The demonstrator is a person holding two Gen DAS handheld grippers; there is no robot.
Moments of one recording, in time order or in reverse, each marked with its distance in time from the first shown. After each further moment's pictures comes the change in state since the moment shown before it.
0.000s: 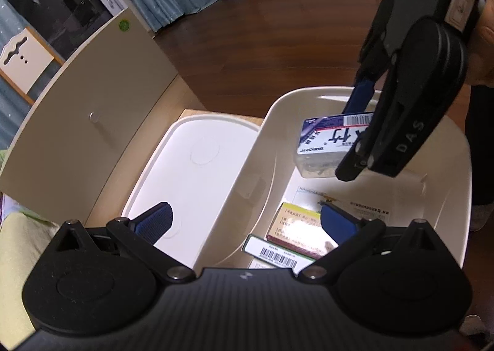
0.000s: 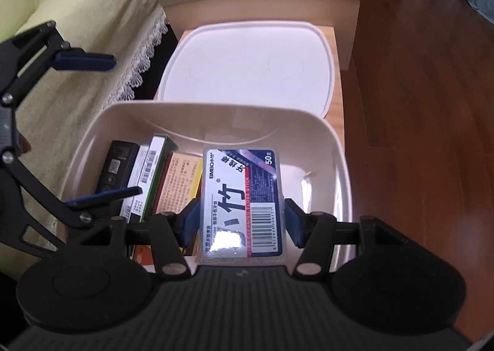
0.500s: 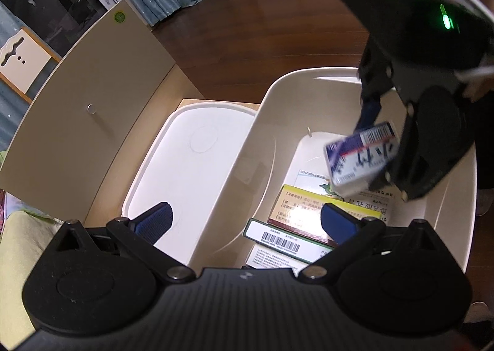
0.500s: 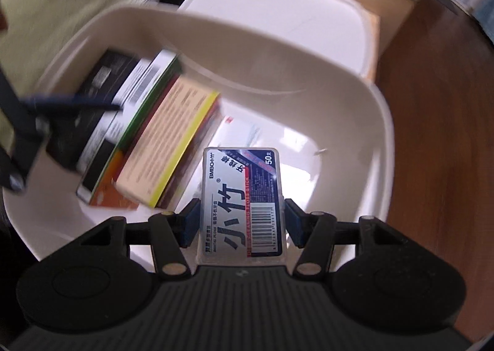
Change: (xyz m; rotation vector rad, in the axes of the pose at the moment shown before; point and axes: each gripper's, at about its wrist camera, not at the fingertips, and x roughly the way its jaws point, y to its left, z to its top) left arm -0.005 -0.004 -0.009 0.032 0.029 0.005; right arm 0.045 0.032 -0.024 -0.308 0.159 -0.085
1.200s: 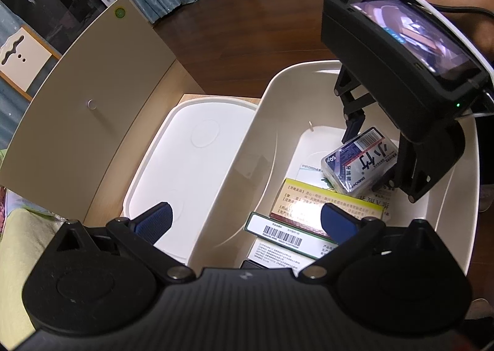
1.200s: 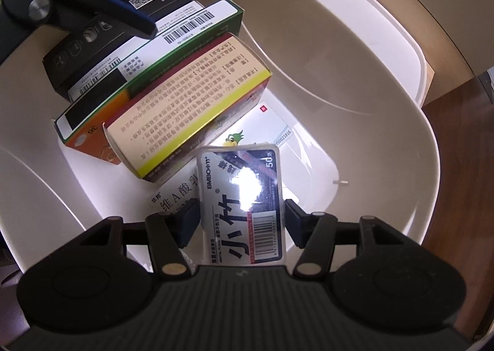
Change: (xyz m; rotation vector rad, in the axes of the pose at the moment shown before) left arm -0.004 0.001 -0.003 0.003 0.015 0.004; right arm 0.033 0.029 0.006 -0.367 0.052 -0.052
